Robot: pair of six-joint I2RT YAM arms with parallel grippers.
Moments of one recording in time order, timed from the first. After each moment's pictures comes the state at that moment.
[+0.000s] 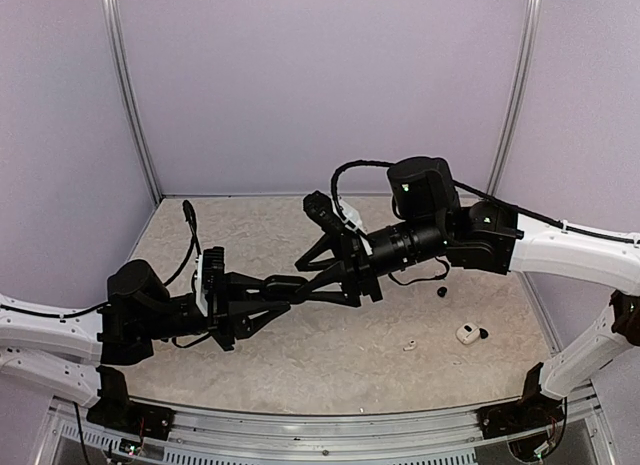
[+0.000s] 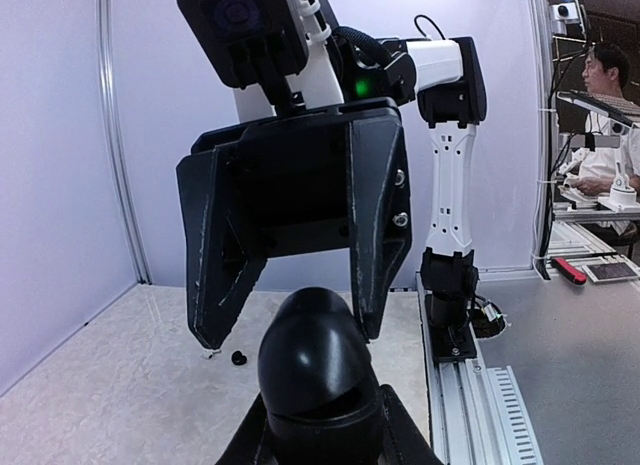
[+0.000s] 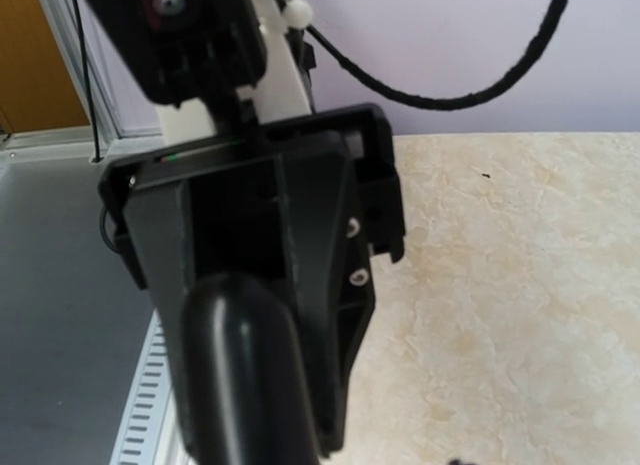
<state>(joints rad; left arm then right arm) -1.11 1.02 0.43 0.76 0.28 0.05 1.08 1.44 1.29 -0.24 -0.56 -0.13</state>
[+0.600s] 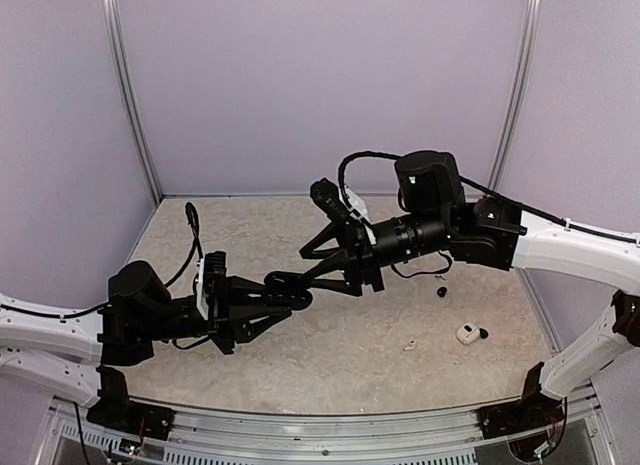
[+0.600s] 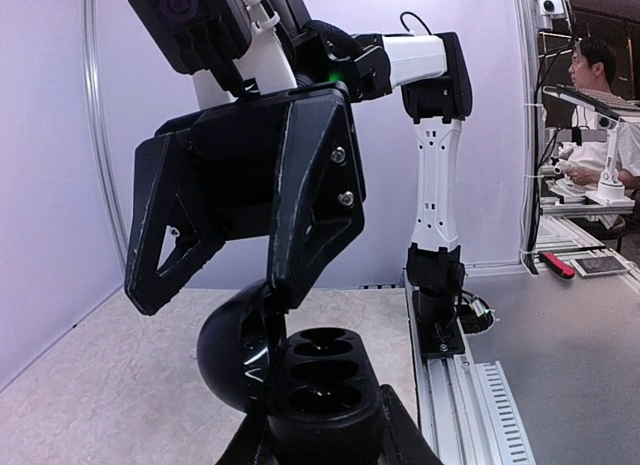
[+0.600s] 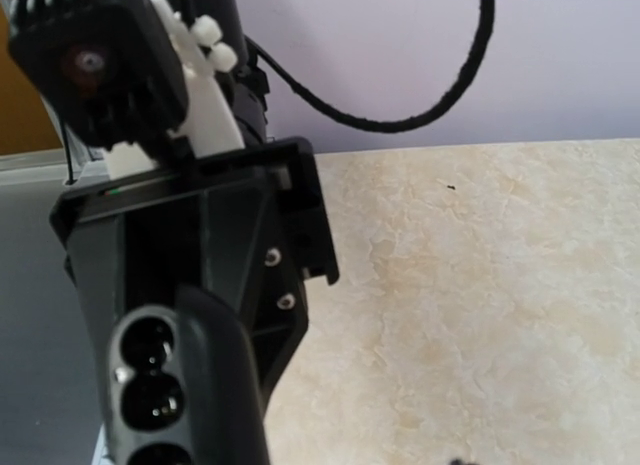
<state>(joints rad) -1.12 1.02 0.43 0.75 0.31 0.06 1.05 1.42 1.29 -0.21 -0.55 -0.11</state>
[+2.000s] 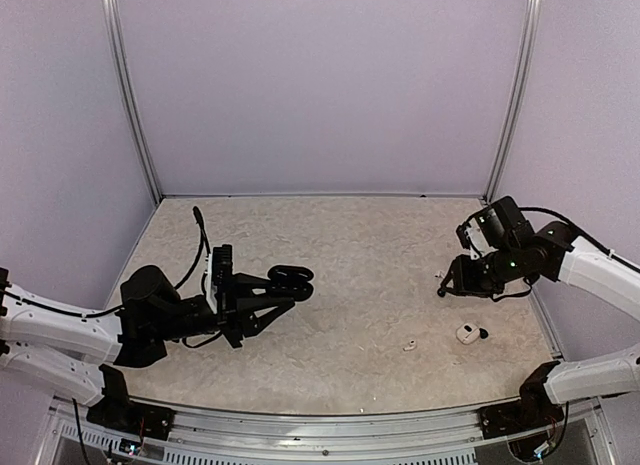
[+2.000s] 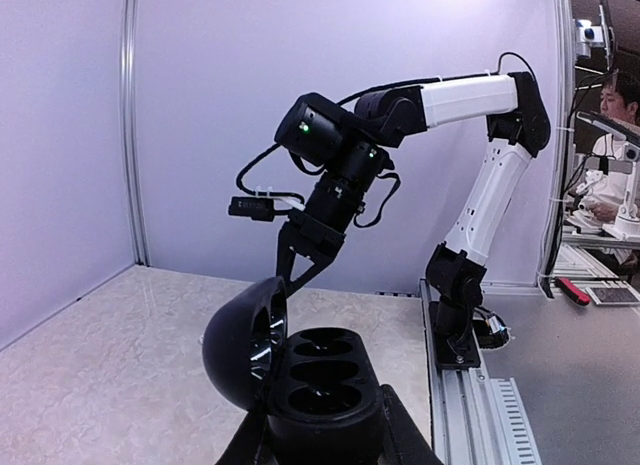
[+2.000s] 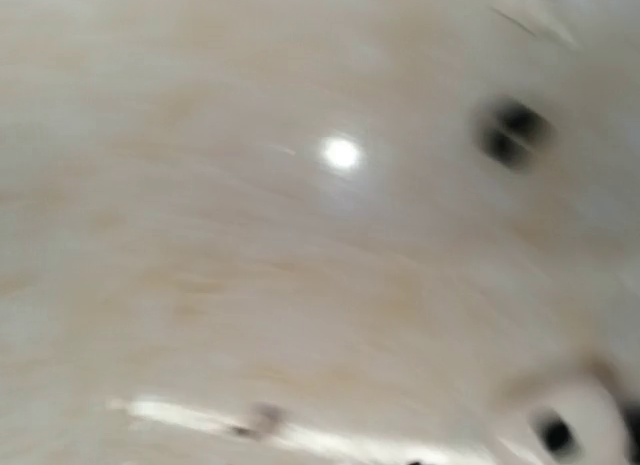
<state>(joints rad) -1.05 1.15 0.38 0.96 0.30 -0.06 0.54 1.10 0.90 -0.75 -0.05 0.50</state>
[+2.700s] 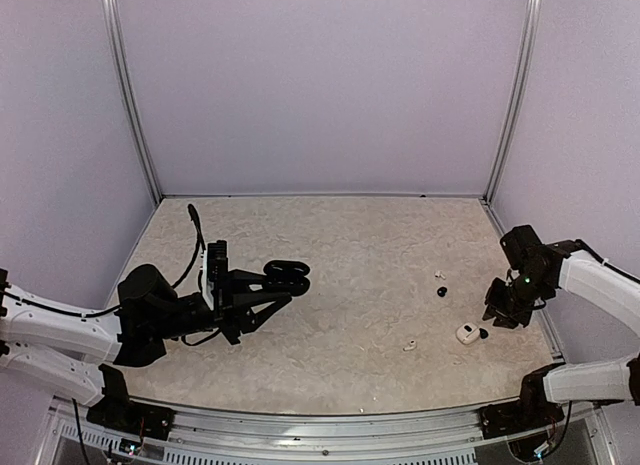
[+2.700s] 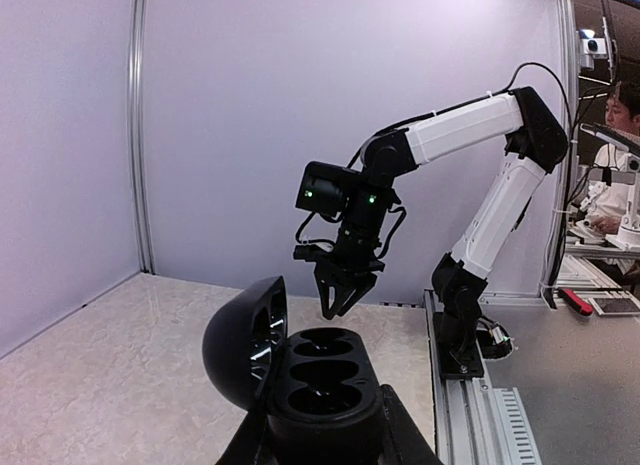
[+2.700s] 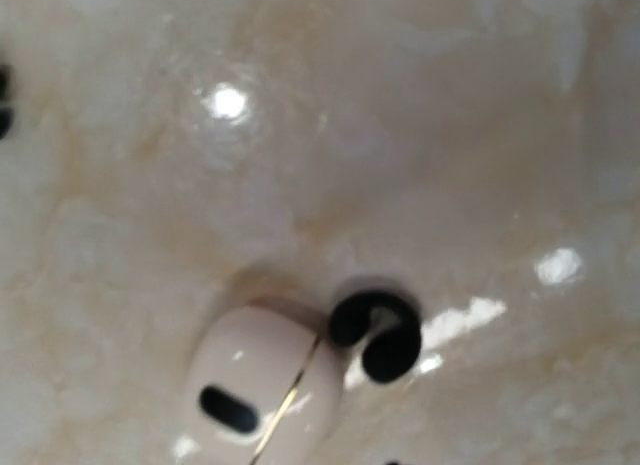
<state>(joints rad) -1.03 1.15 0.37 1.00 0.30 -0.07 0.20 1.09 0.72 -0.91 -0.02 0.79</state>
